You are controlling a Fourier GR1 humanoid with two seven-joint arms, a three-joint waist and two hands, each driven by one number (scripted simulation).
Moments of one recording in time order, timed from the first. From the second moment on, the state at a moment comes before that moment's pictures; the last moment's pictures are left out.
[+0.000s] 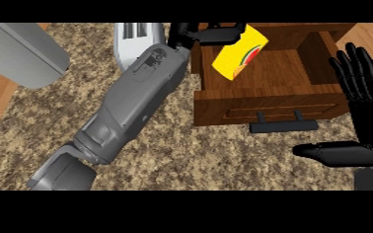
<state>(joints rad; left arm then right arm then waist) -1.24 0.00 -0.29 -0.52 0.48 0.31 -0.37 -0.12 -0.18 -0.18 -1.88 -0.06 0.23 -0.02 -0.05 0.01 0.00</state>
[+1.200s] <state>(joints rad) -1.24 0.00 -0.66 -0.48 0.61 0.51 -0.34 -0.15 -0.19 -0.20 -1.86 -0.18 0.30 -0.03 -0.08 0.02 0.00</state>
